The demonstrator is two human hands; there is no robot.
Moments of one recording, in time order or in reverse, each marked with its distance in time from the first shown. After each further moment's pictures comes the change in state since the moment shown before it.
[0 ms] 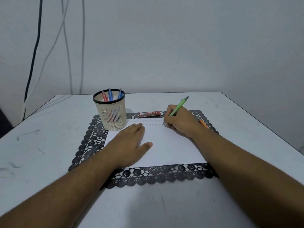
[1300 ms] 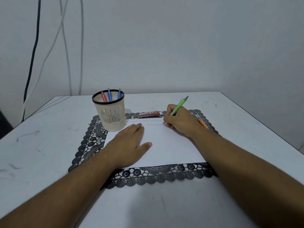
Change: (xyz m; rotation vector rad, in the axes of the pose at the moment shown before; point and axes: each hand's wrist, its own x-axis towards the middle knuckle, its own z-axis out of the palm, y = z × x) left_hand 0.001 -0.001 0.000 0.003 -0.003 -0.004; right_hand 0.000 0.001 0.000 -0.023 0.032 -0.001
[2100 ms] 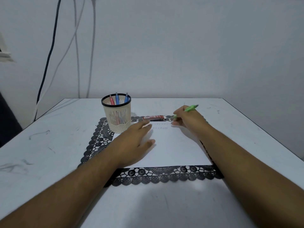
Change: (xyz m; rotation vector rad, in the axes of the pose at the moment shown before) left_hand -0.010 -0.001 -0.013 -0.154 0.208 0.126; right_hand 0.005 -0.007 -0.013 0.258 0.134 0.150
